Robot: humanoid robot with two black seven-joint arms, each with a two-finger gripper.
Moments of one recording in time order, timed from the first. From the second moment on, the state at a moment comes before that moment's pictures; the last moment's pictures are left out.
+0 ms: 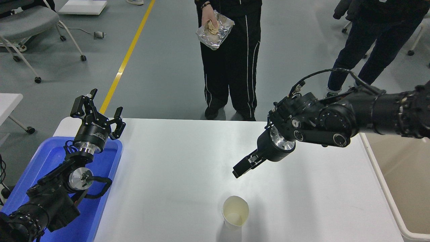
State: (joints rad) left arm -0.61 0.29 -0.84 -0.45 0.19 -0.47 -0.66; right arm 1.56 -0.08 -0.76 1.05 -0.88 0.44 0.34
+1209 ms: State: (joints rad) left arm -0.61 0.29 -0.84 -0.45 0.19 -0.47 -0.66; right arm 1.36 -0.04 -0.75 0.87 -0.95 0.43 0.36
